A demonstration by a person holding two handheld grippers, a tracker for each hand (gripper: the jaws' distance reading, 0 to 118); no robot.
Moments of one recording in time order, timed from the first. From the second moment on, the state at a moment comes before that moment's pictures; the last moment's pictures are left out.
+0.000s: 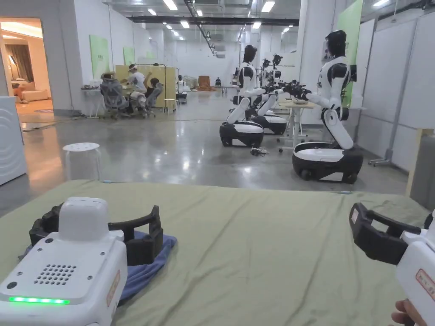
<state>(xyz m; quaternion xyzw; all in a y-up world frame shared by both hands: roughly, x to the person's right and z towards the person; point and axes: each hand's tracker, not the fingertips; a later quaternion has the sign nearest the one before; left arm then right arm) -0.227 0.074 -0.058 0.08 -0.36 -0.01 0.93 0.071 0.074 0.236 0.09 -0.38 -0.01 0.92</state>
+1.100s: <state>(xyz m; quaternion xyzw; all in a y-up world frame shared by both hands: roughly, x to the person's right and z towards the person) -0.240 0.090 -0.069 0.10 -0.37 0.02 0.92 0.069 0.078 0.231 0.09 -0.36 0.02 0.93</state>
